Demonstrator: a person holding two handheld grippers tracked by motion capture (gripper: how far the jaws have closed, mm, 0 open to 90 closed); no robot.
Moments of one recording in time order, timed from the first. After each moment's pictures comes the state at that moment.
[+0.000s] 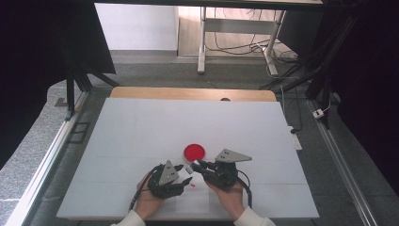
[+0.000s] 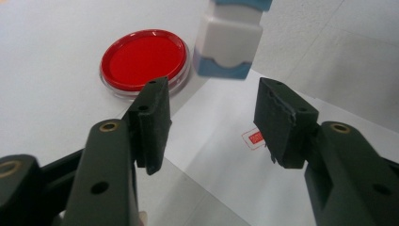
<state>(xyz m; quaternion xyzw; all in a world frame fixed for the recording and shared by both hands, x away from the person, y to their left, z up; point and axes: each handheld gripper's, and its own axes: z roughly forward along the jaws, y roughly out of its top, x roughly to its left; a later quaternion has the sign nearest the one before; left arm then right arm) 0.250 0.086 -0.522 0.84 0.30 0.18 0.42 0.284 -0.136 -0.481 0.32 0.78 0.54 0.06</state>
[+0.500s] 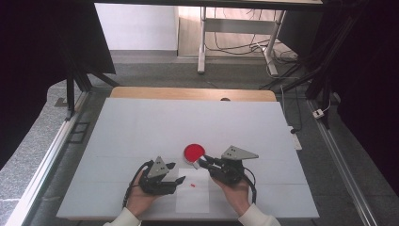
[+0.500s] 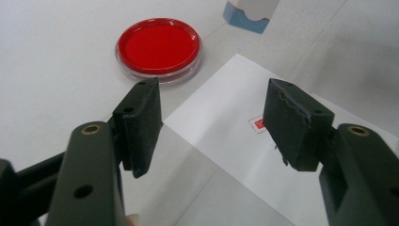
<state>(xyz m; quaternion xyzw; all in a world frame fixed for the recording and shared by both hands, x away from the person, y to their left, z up) 0.253 0.115 -0.513 0.82 0.33 0.14 0.44 0.293 -0.153 -0.476 0.31 0.78 0.54 0.09</state>
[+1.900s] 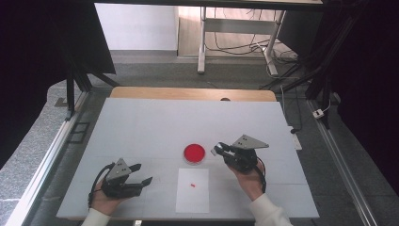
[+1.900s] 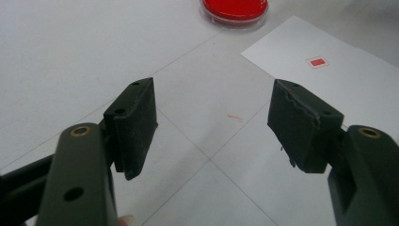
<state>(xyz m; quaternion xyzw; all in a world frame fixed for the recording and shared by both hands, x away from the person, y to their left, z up) 0.231 0.202 -0.515 0.81 0.38 0.16 0.42 0.329 -0.186 -0.467 0.31 0.80 0.49 0.19</state>
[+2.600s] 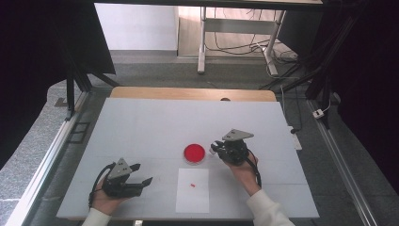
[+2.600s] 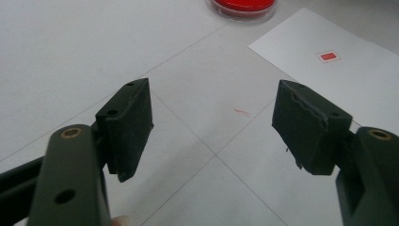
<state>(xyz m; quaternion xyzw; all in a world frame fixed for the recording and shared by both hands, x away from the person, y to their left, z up) 0.234 0.203 -0.519 0.81 0.39 0.15 0.41 0.363 -0.167 -0.486 0.31 0.84 0.41 0.17</state>
